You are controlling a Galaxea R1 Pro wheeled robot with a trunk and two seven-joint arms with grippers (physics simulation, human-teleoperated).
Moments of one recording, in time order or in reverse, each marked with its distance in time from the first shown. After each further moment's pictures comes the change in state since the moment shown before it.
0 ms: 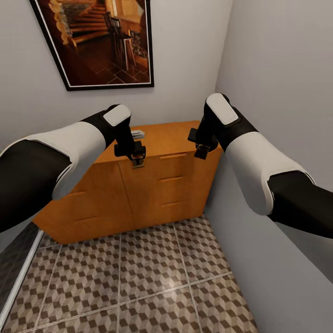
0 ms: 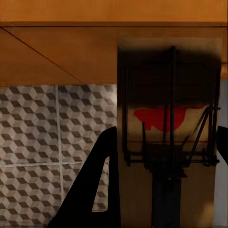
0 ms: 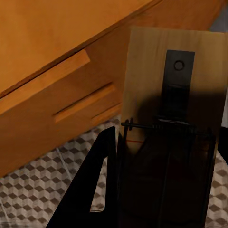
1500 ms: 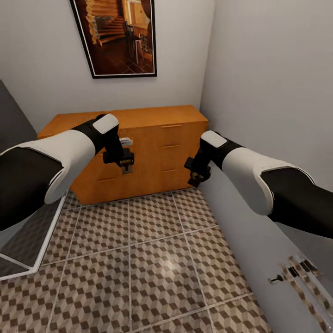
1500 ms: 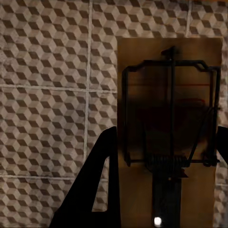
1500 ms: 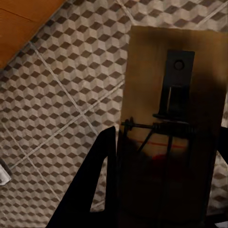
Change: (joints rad) left arm 0.047 0.077 -0.004 0.006 -0.010 -0.005 0.003; right arm 0.000 0.000 -0.007 0.445 0.009 -0.193 0.267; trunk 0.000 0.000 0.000
